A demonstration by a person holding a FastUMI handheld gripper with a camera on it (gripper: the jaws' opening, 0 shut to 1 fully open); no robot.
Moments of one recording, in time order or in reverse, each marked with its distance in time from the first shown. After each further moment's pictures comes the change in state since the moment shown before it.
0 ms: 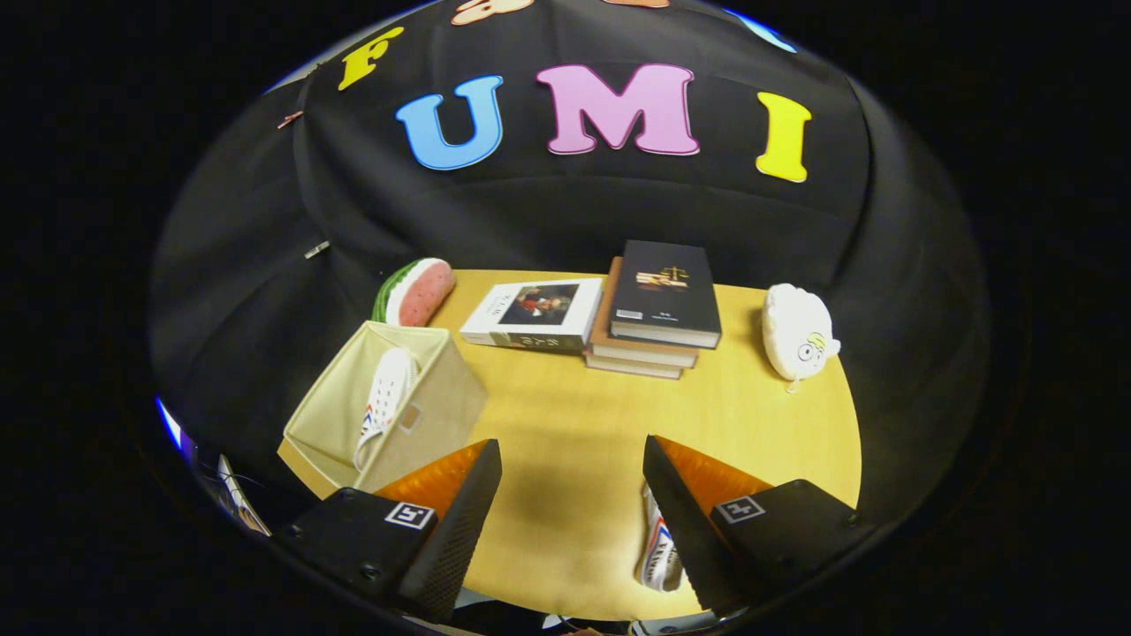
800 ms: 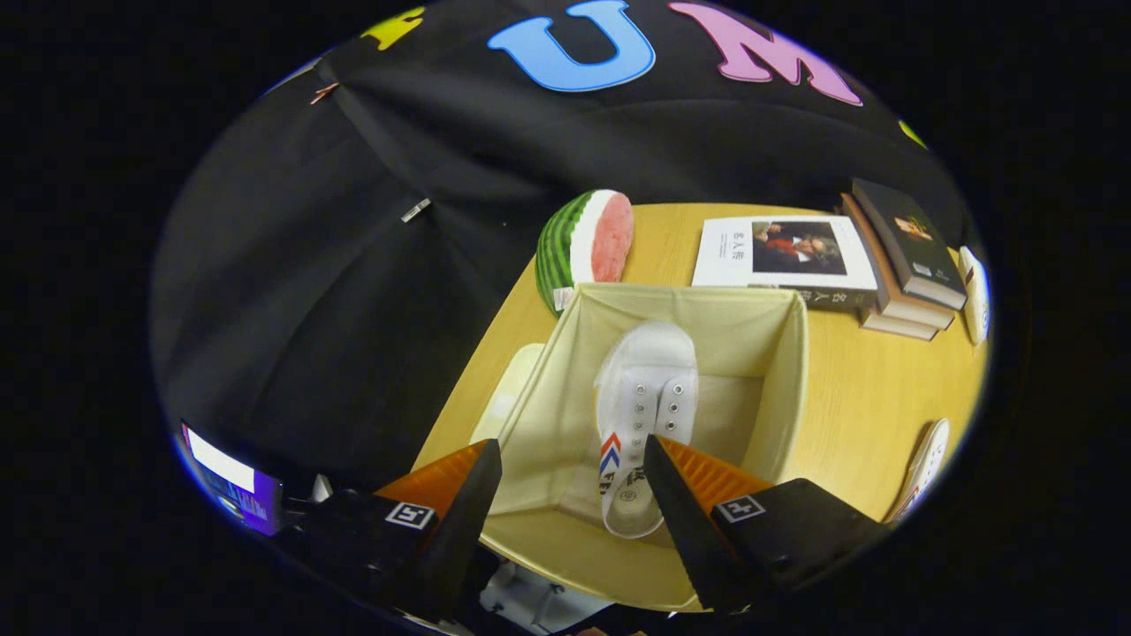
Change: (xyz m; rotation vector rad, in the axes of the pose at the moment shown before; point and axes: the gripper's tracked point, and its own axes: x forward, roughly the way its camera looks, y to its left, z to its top) arm 0.085 0.340 0.013 0.052 0.150 0.362
